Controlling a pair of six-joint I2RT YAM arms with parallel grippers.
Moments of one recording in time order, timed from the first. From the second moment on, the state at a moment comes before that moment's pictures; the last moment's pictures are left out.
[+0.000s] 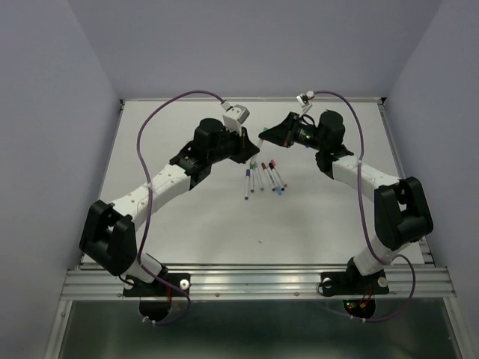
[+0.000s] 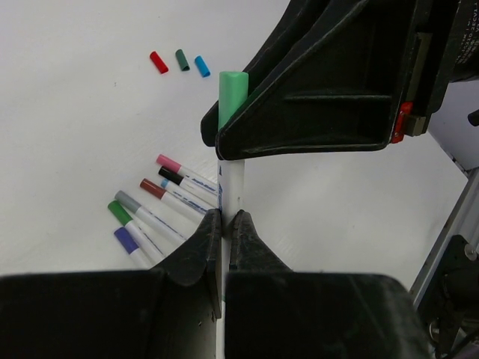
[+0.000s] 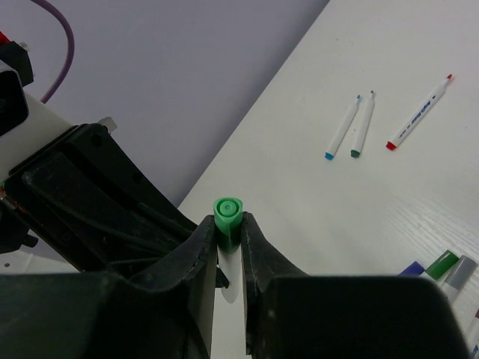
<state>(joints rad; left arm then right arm) -0.61 1.46 1.12 0.05 0.30 -0.29 0.32 1.64 1.06 0.62 -0.76 0.81</state>
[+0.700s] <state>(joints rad) -0.61 1.44 1.04 0.09 0.31 -0.34 0.33 1.64 1.08 0.64 -0.74 0.81</state>
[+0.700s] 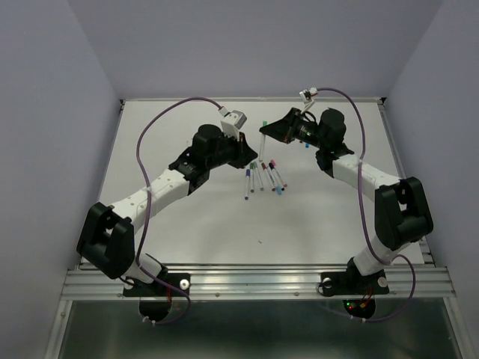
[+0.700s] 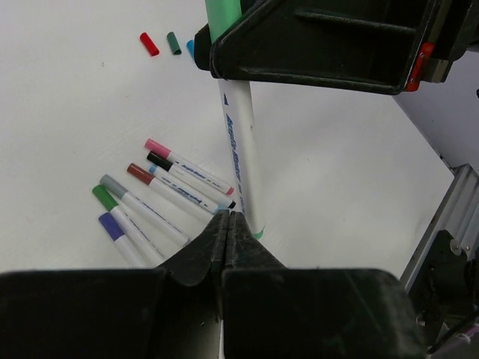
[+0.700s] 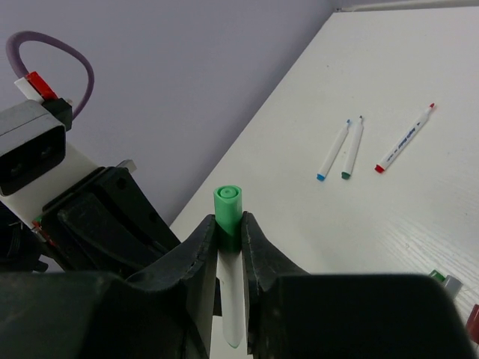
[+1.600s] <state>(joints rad) -0.61 1.51 1.14 0.14 0.35 -0.38 0.33 1.64 1.08 0.70 -0.75 0.91</state>
